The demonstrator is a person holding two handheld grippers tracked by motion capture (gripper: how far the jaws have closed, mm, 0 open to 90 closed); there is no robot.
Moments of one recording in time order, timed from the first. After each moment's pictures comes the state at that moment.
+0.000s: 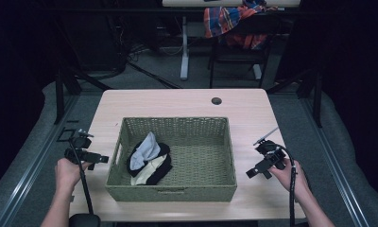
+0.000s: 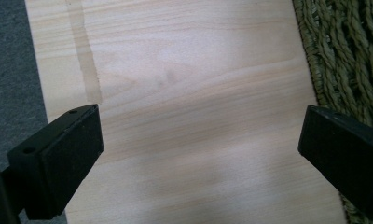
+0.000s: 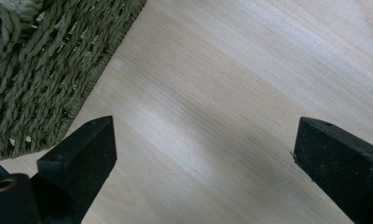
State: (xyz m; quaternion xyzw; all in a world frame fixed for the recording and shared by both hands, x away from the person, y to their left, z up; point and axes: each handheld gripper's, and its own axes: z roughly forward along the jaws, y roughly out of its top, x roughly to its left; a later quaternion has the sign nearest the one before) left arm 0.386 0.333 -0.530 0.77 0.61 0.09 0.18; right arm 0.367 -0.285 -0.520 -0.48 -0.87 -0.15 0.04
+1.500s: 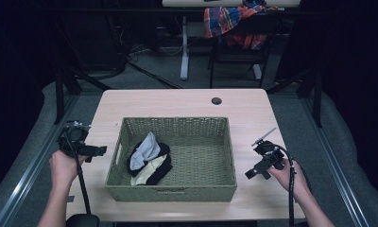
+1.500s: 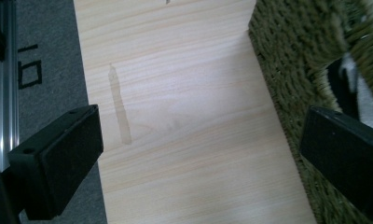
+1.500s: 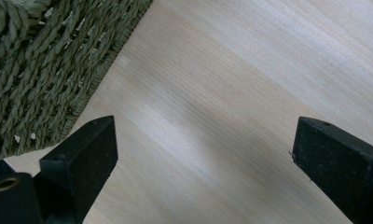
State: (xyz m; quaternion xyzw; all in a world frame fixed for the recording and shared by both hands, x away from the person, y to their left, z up) left arm 0.375 0.313 -0.475 0.77 0.57 0.18 0.21; right arm 0.367 -0.281 -0.521 -0.47 -0.87 -0.15 0.05
